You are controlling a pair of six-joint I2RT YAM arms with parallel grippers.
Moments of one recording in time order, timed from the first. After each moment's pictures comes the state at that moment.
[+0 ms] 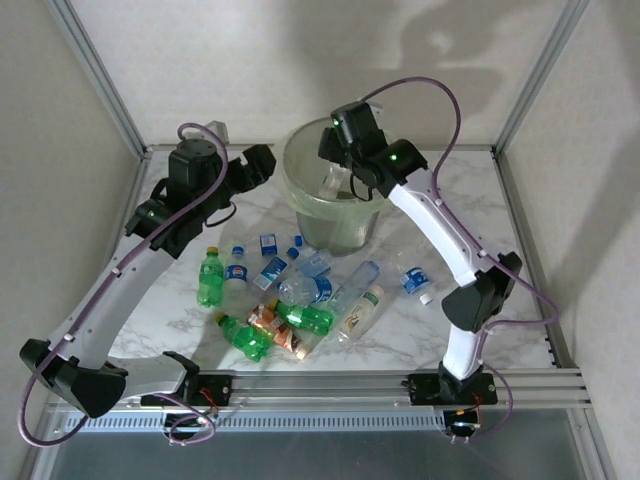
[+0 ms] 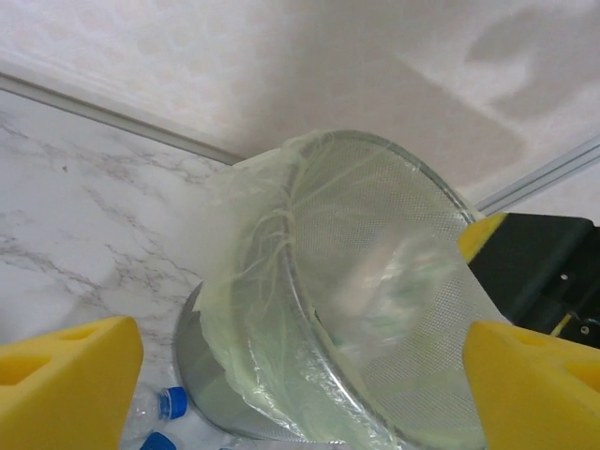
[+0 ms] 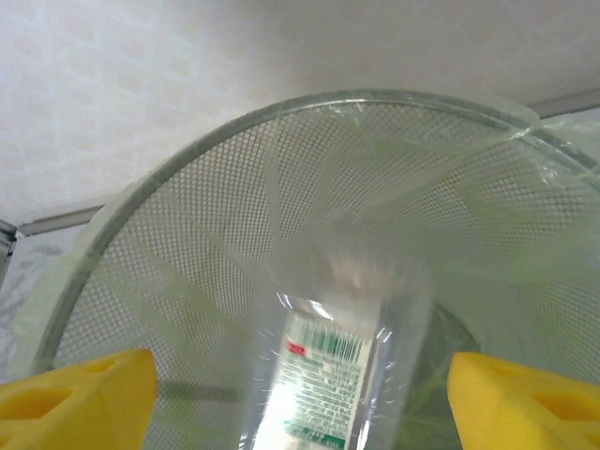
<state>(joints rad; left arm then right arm) -0.43 1.25 1.43 -0.53 -0.09 -0.68 0.67 1.86 2.11 -0.90 0.39 0.64</state>
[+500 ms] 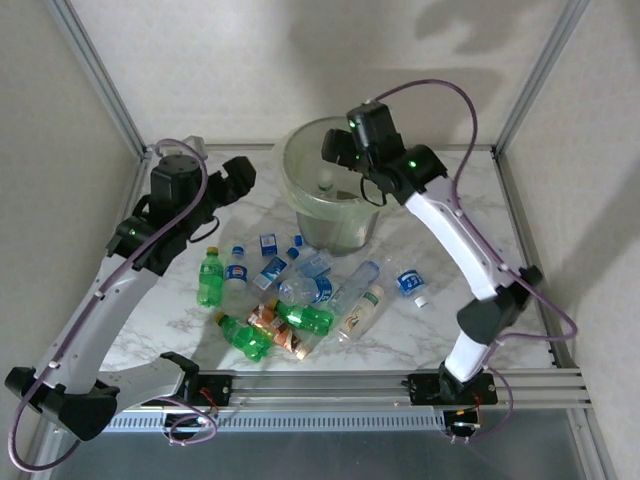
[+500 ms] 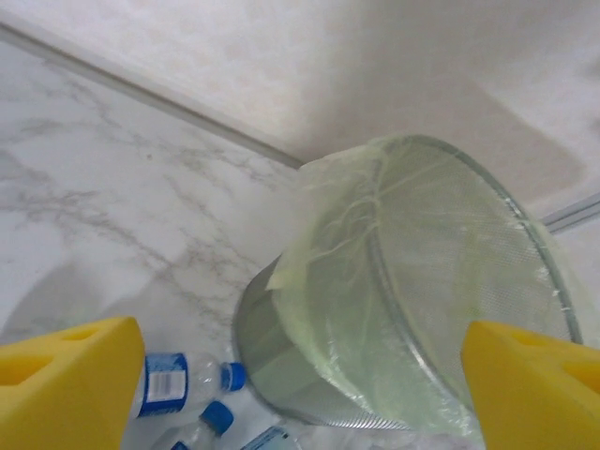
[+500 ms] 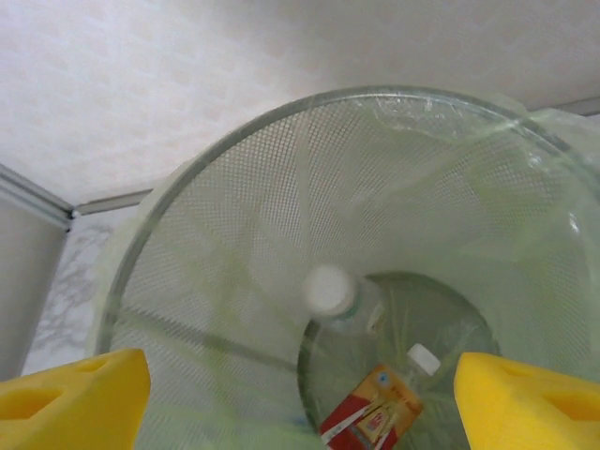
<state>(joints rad) -0.40 1.11 1.34 -0.63 -0.17 -0.72 0.70 1.63 1.92 -0.86 0.30 0.62</state>
